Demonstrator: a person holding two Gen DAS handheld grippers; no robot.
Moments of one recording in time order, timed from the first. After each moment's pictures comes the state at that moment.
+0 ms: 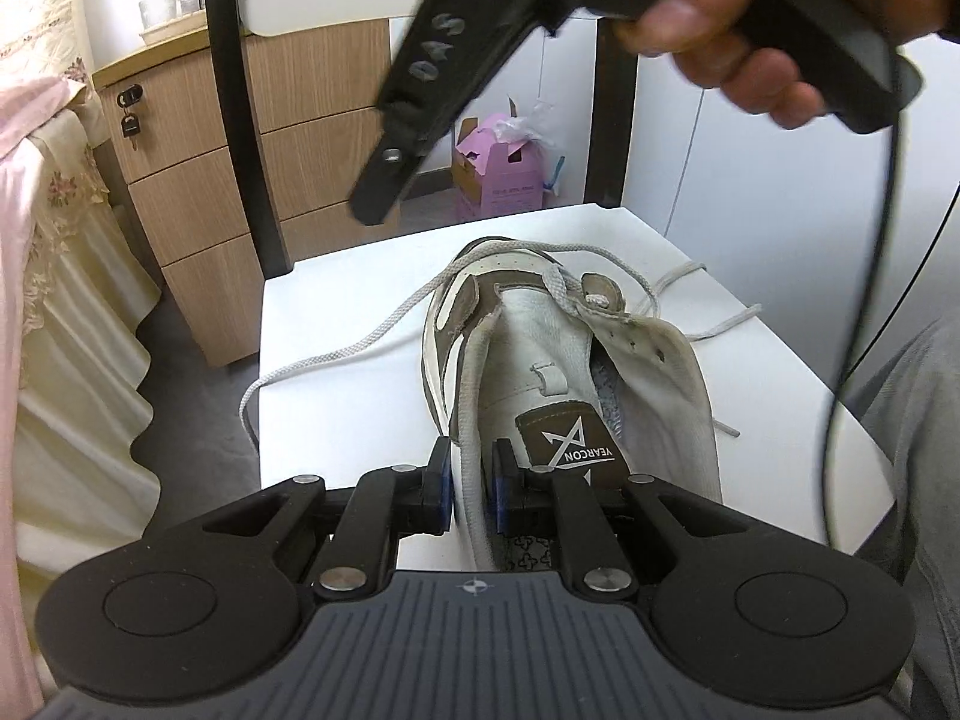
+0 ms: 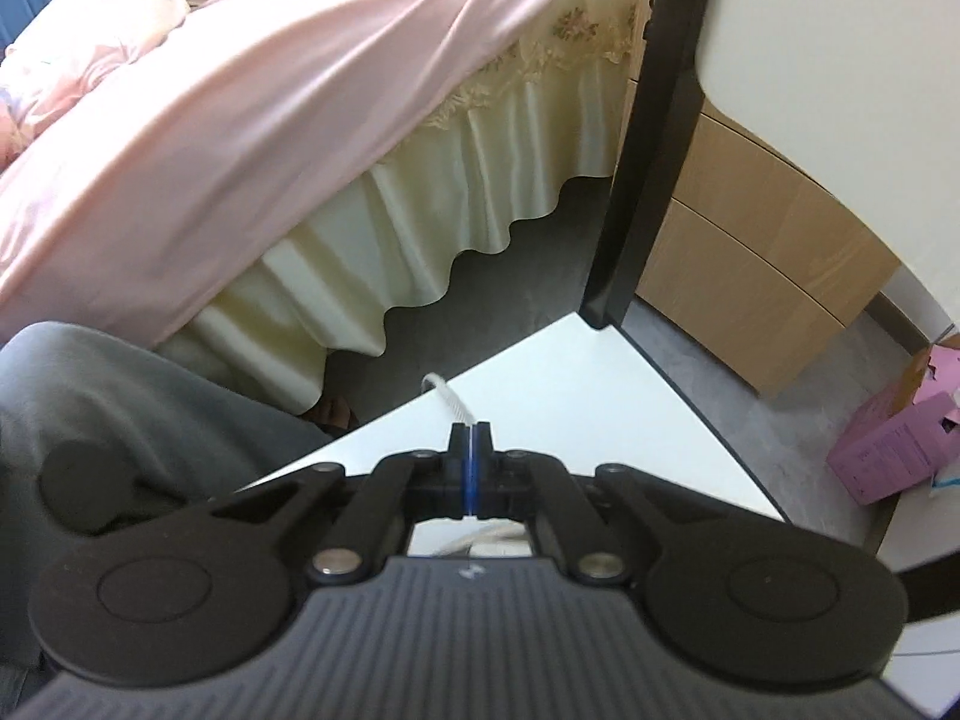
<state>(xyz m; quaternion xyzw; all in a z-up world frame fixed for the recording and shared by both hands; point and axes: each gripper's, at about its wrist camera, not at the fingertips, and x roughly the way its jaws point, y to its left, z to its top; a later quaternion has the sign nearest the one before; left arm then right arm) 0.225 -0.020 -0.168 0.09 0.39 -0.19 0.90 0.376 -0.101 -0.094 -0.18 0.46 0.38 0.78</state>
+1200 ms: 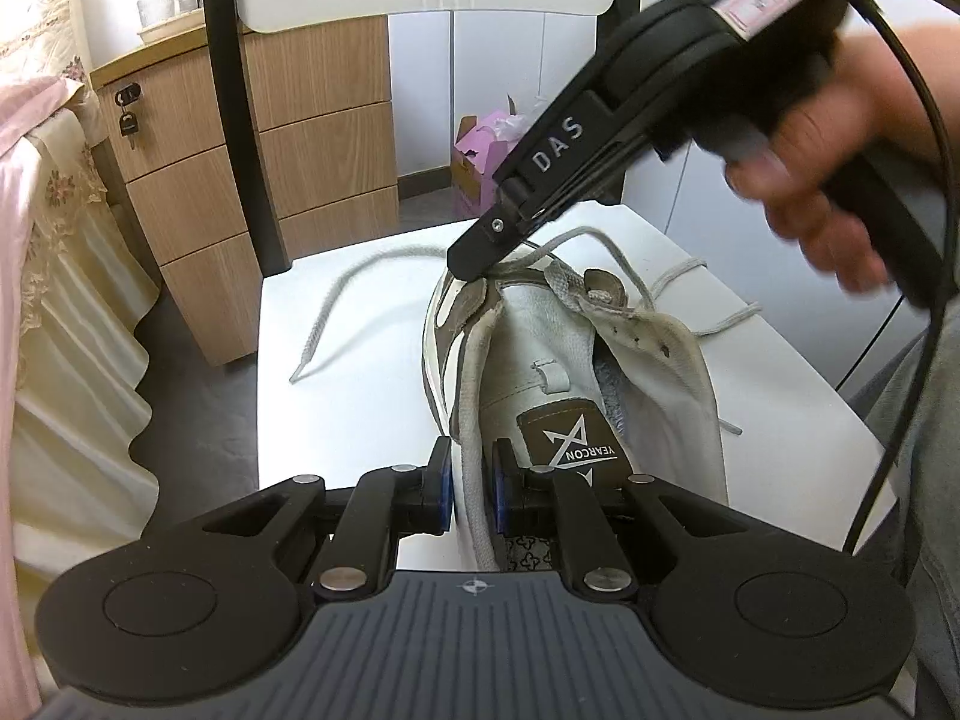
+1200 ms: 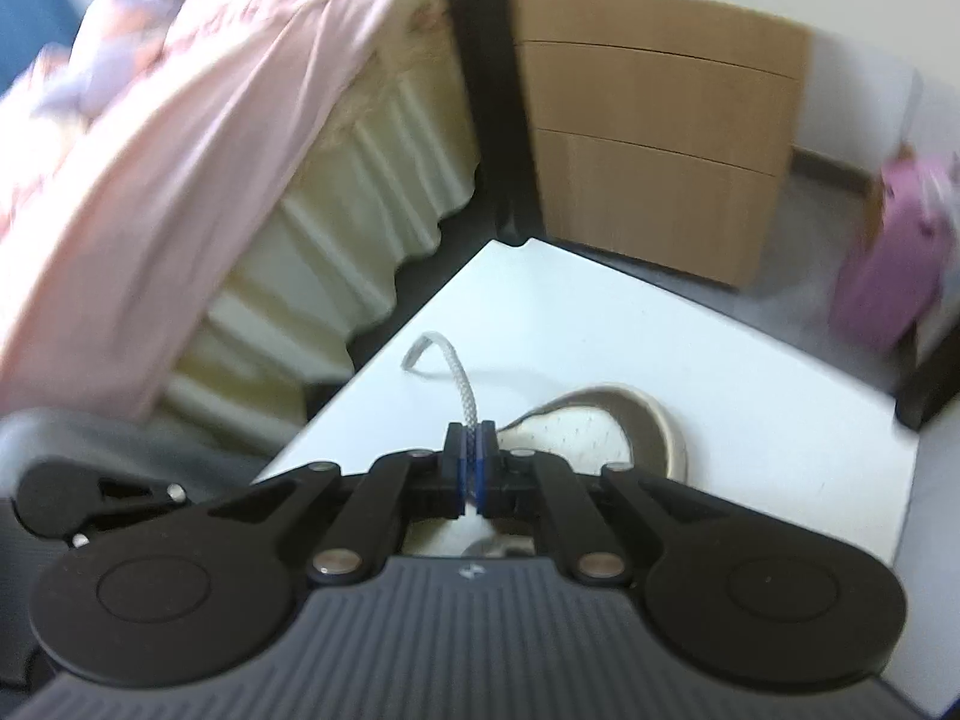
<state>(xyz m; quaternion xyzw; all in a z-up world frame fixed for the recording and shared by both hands) 0.227 -0.021 -0.171 0.10 0.39 -0.19 0.89 0.345 -0.157 -0.132 0.01 0.47 0.29 0.83</state>
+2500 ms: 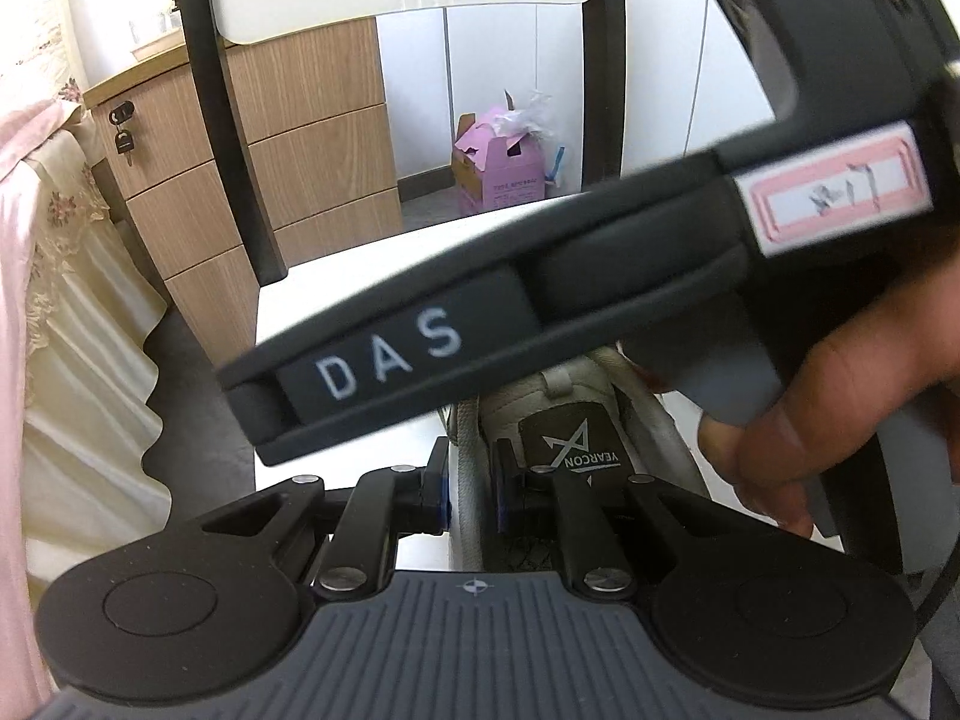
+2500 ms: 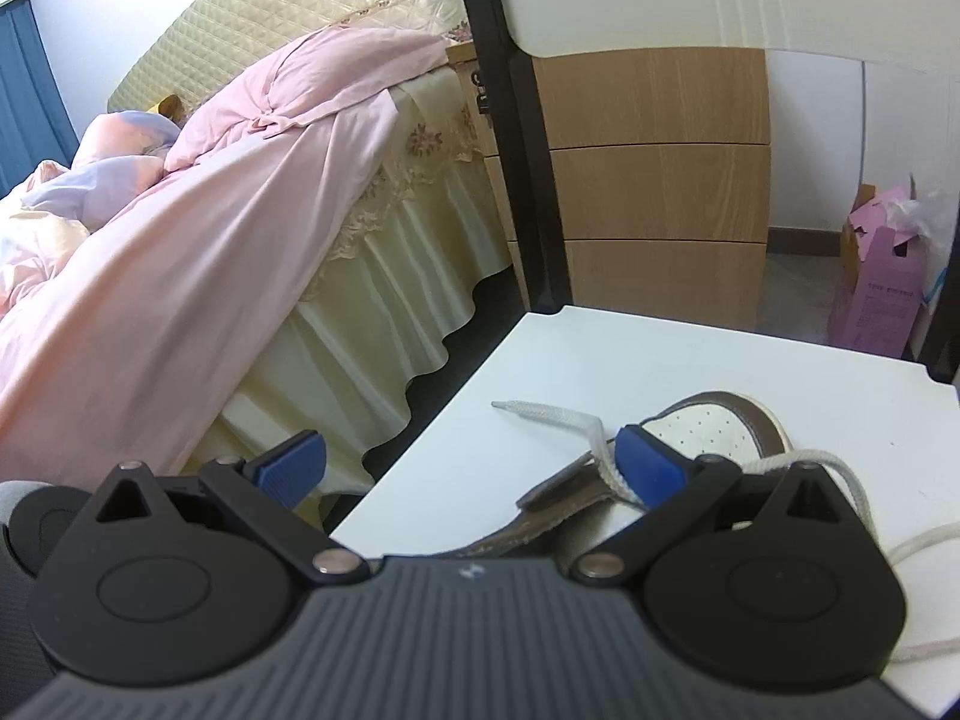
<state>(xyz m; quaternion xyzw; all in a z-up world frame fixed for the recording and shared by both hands) 0.228 -0.033 -0.172 0.12 0.39 -0.19 0.89 0.282 -0.122 -0.160 0.04 0.34 0.25 0.90</state>
